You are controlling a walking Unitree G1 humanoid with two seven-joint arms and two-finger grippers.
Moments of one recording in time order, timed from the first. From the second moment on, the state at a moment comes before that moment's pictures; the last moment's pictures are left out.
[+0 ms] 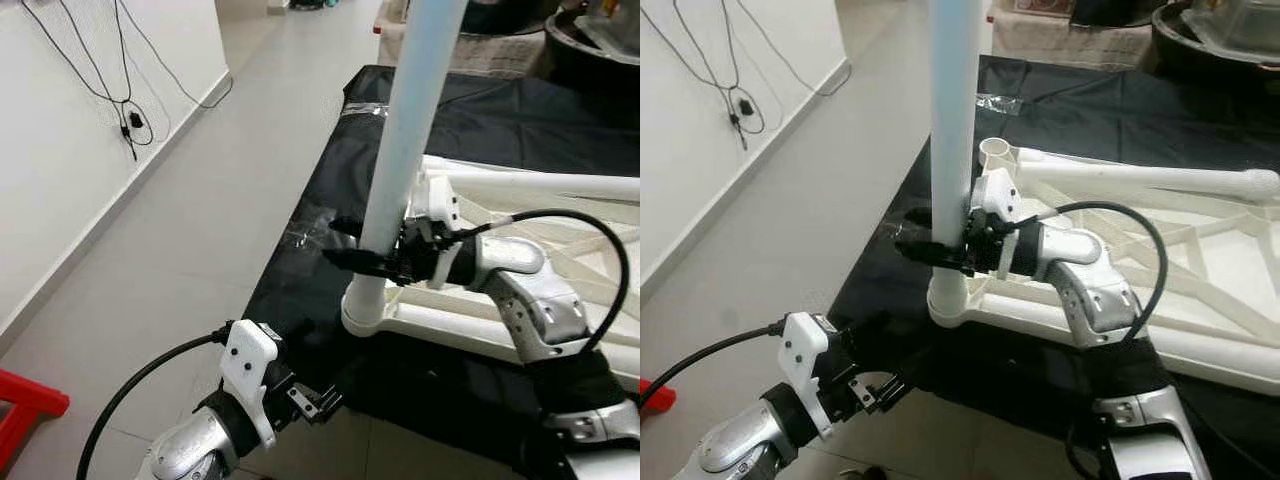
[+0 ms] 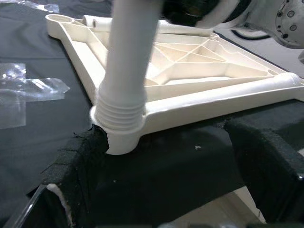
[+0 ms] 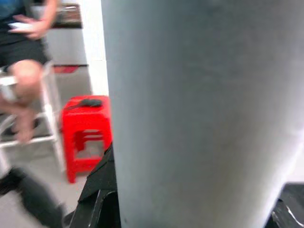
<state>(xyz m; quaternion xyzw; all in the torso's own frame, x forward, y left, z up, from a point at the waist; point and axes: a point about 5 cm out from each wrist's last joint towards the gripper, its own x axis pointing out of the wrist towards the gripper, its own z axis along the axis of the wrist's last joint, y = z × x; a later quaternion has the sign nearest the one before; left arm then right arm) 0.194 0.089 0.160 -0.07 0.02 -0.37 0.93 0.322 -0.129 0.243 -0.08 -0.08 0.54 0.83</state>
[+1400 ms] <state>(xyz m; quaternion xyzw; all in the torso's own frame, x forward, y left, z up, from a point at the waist) 0.206 0.089 0.160 -0.06 0.01 -0.37 0.93 0.330 -0.146 0.226 0.04 -0.05 -0.28 0.96</state>
